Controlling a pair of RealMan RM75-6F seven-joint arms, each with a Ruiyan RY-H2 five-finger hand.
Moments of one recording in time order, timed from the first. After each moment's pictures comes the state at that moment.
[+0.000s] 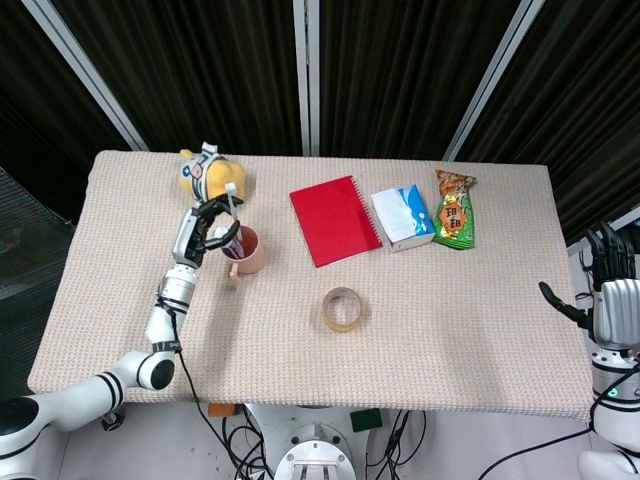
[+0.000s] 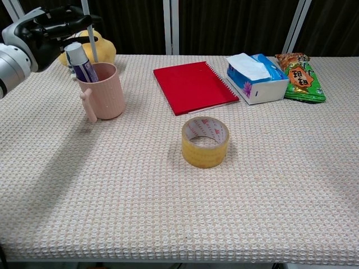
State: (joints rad) left arm -0.65 -1.74 -0.39 -1.13 1.26 1.04 -1.16; right arm 0.19 -1.38 0.21 -1.18 -1.52 1.68 0.39
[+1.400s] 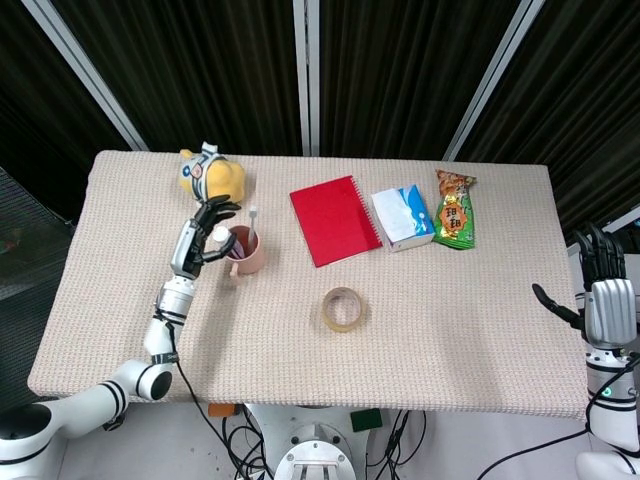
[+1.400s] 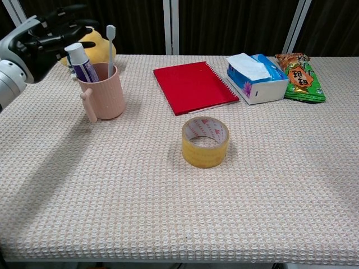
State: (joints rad) left arm -0.62 -1.78 -0.32 -1.03 1.38 1.17 -1.26; right arm 0.20 -1.38 0.20 -1.20 -1.53 1.66 0.35
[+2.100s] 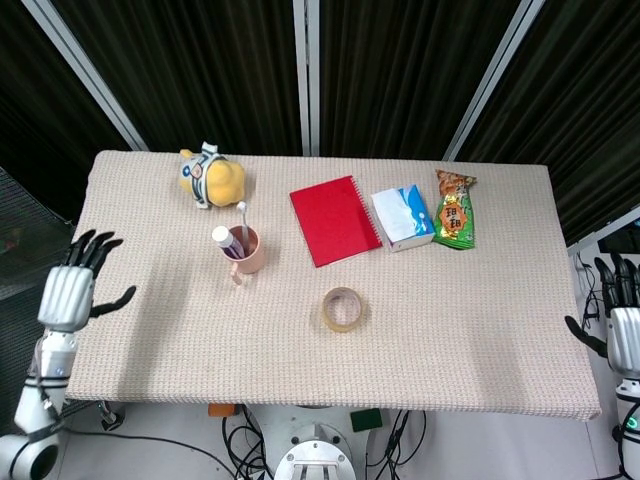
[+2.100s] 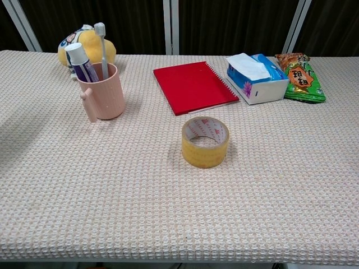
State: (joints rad) left arm -0.25 -1.32 -0.07 -1.36 1.46 1.49 -0.06; right arm 0.08 -1.24 0.10 -1.31 -1.49 1.62 0.05
